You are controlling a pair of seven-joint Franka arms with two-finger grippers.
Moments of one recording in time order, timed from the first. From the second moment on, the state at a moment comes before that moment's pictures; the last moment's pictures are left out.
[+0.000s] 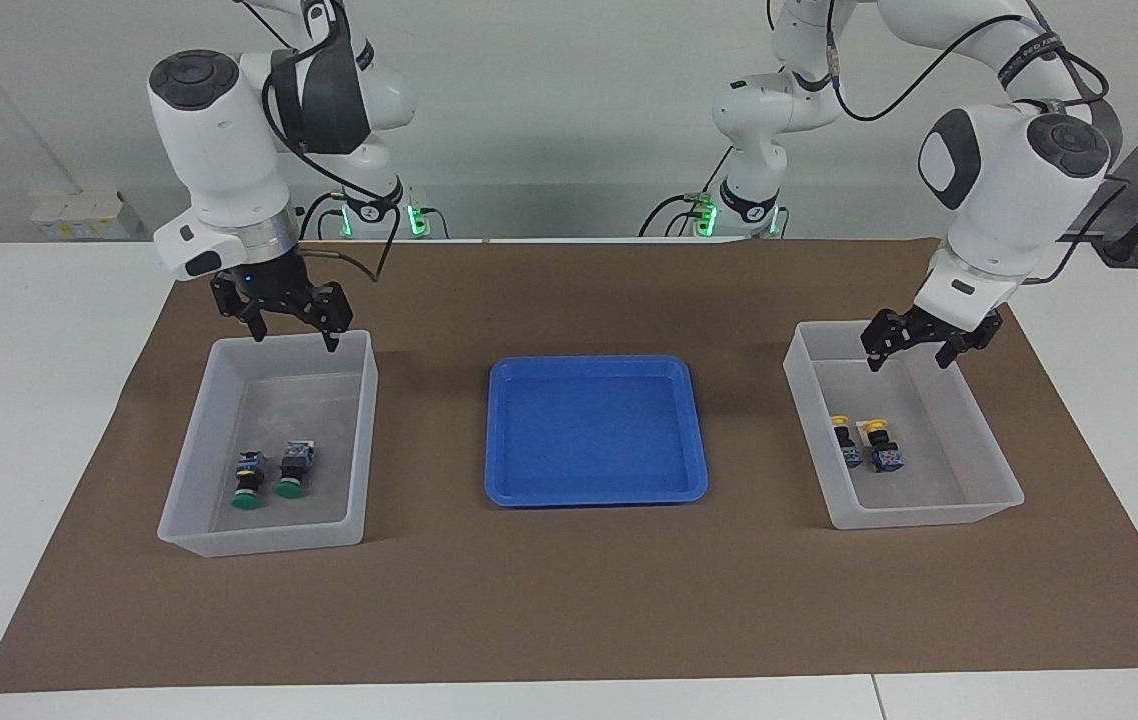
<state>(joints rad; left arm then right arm) 0.11 0.11 -0.16 -1.73 0.05 1.88 -0.01 0.02 0.01 0.08 -1.81 -0.08 1.89 0.29</state>
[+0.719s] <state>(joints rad) 0.11 0.11 -0.15 -1.73 0.05 1.89 -0.01 0.02 0.01 0.08 -1.81 -0.08 1.89 0.29</state>
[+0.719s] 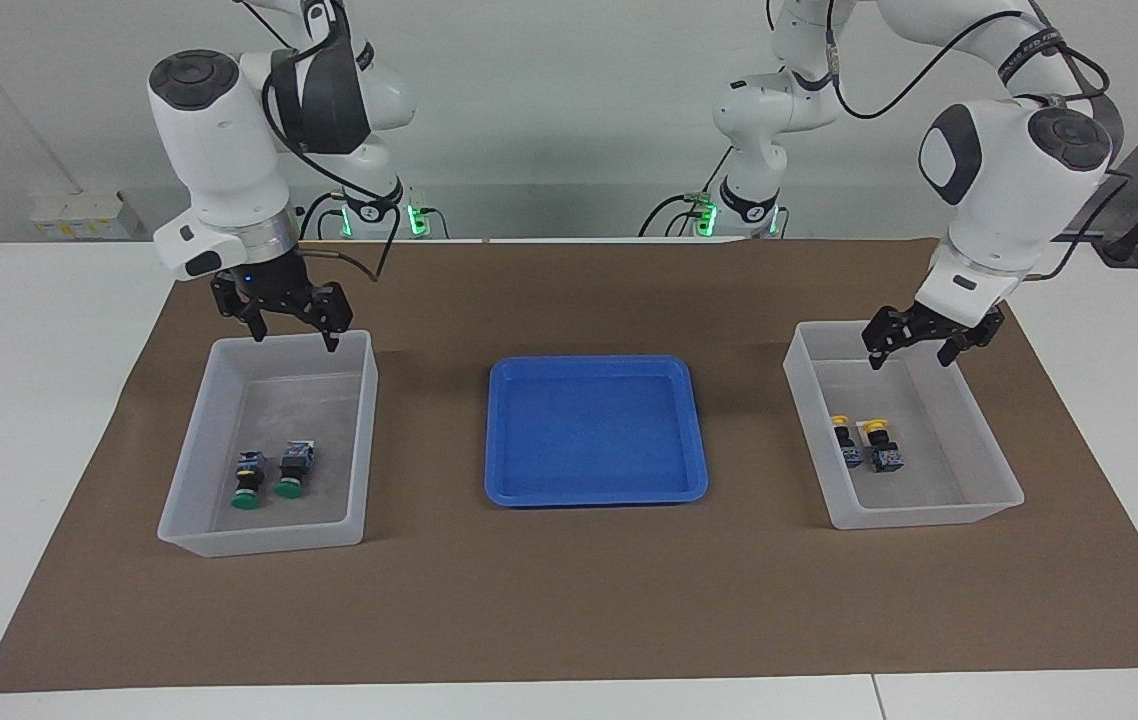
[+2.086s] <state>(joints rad) 0.10 0.10 -0.16 -1.59 0.05 1.77 0.06 0.02 0.01 0.08 -1.71 -0.02 1.76 0.29</state>
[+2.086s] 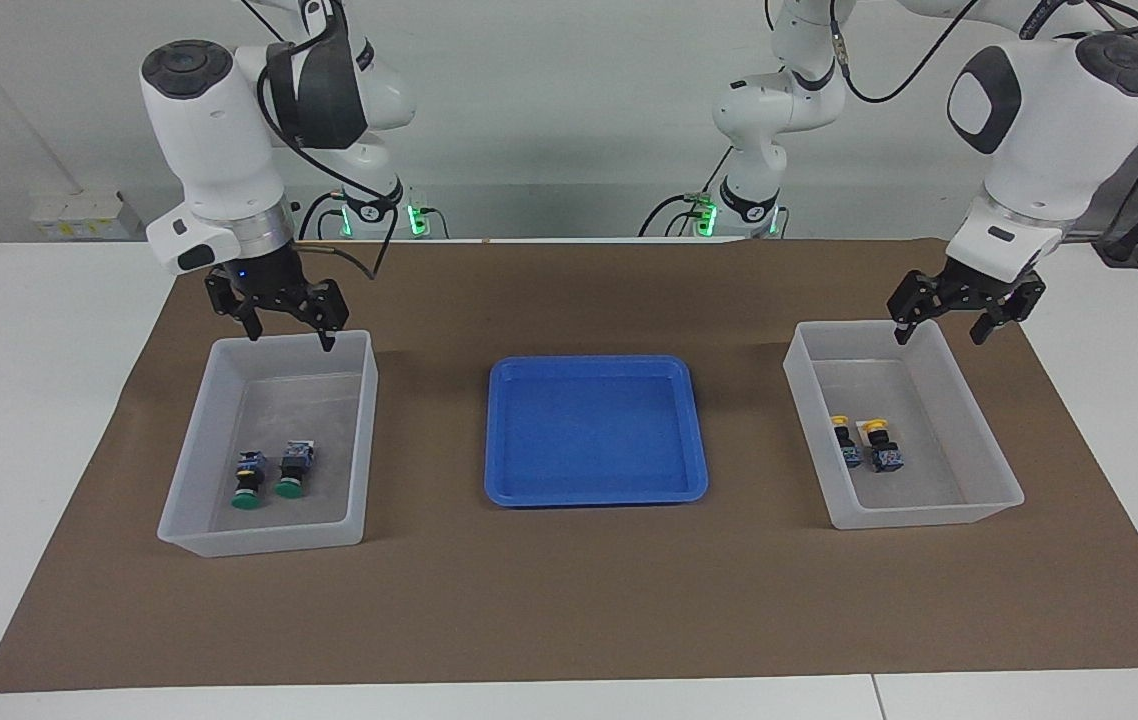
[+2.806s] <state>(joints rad) 0.11 0.08 -0.15 -1.65 0.02 1.77 0.01 0.02 -0.01 0.08 -1.71 -0.02 1.68 0.27</state>
